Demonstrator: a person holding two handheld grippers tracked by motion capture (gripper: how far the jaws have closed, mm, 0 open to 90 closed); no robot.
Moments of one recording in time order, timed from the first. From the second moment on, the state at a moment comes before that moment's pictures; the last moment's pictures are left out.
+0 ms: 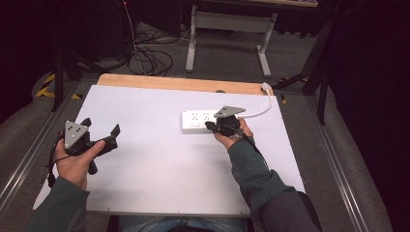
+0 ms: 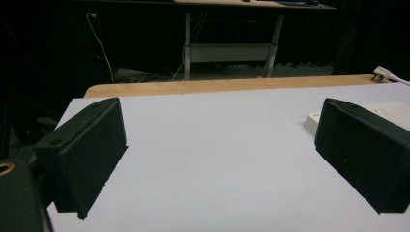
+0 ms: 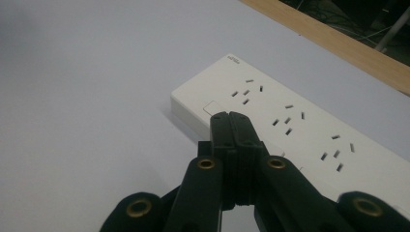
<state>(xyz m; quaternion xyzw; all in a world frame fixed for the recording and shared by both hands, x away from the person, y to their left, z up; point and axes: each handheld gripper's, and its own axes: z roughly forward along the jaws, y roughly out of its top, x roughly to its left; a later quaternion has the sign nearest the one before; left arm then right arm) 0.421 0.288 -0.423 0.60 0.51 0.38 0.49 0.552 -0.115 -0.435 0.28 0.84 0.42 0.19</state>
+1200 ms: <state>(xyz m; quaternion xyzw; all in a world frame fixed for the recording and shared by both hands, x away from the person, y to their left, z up) 0.418 0.289 -0.424 0.60 0.51 0.38 0.49 0.573 -0.090 -0.440 0.27 0.85 0.42 0.18</state>
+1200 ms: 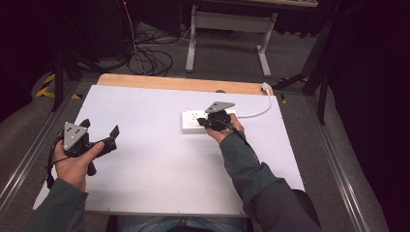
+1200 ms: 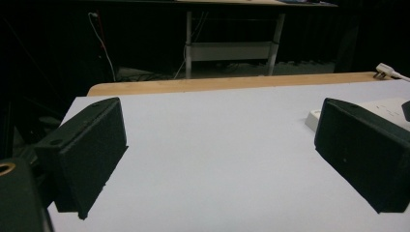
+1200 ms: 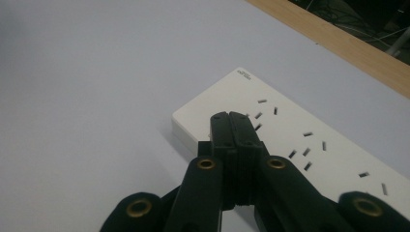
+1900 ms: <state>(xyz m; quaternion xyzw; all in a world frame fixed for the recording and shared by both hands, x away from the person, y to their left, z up) 0.417 0.290 -0.424 0.60 0.51 0.38 0.49 0.584 -0.083 -0.450 0.27 0.86 0.40 0.18</state>
